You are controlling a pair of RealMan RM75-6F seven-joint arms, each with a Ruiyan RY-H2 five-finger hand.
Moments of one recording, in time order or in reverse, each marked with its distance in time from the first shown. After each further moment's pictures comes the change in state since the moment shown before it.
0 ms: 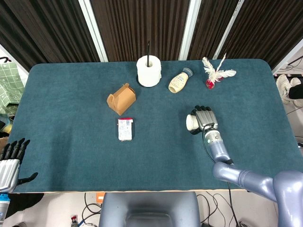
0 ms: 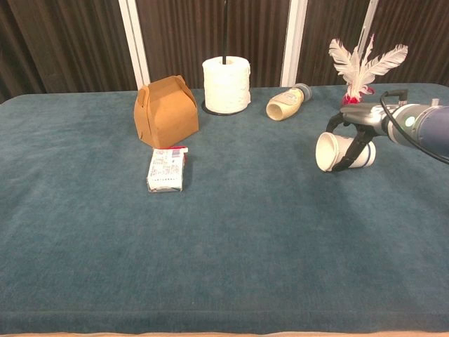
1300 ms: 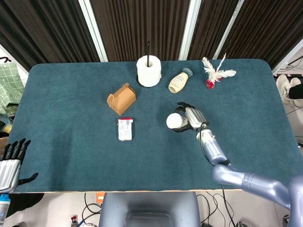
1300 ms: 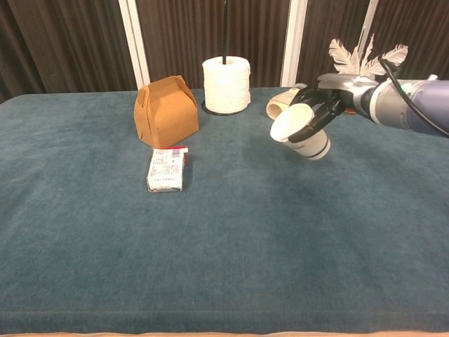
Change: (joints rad) left arm 0.000 -0.004 0.002 0.002 0.005 0.003 0.011; right arm -0.073 0.067 0.171 -0.194 -0.175 -0.061 0.463
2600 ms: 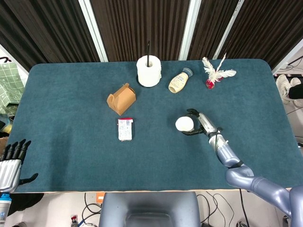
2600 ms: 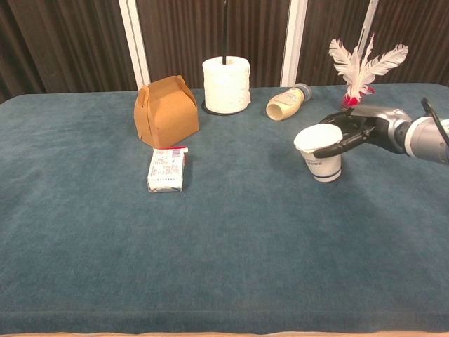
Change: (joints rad) left arm -0.005 -0.003 -0.001 -0.013 -0.032 -0.019 0.042; right arm -0.131 -0.066 -0.027 0.293 -0.454 -0.157 0.684
